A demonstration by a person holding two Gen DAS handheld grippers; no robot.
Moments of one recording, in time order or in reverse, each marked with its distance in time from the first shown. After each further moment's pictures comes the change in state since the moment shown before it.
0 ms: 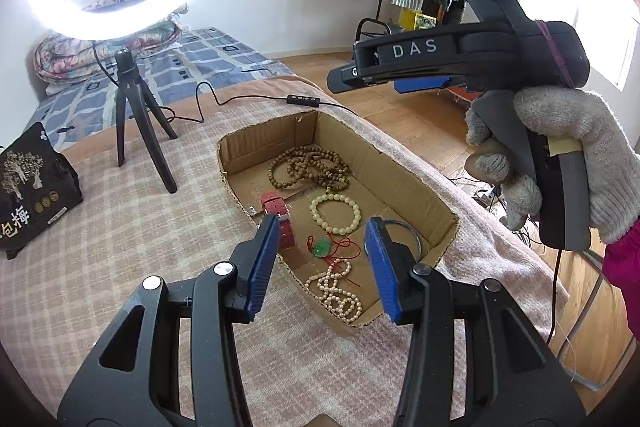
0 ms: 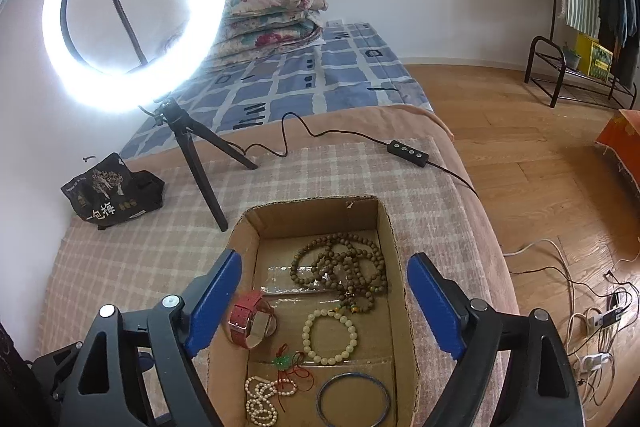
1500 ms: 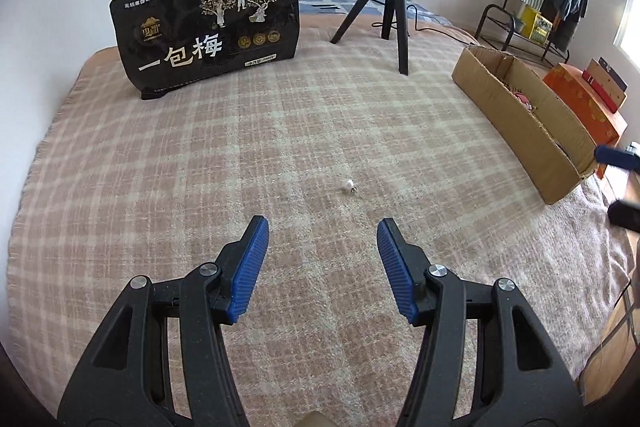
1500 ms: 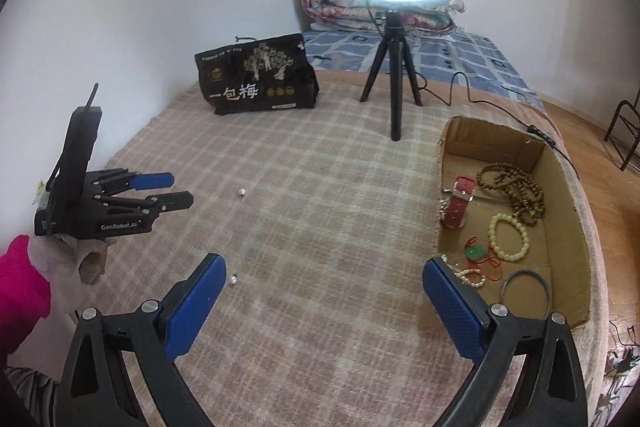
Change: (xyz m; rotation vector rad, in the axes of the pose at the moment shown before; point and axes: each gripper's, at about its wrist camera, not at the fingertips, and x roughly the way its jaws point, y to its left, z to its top) left arm -0.081 0.201 -0.141 -0.275 0.143 0.297; right arm -0.026 0.167 -0.154 -0.328 0.036 0.245
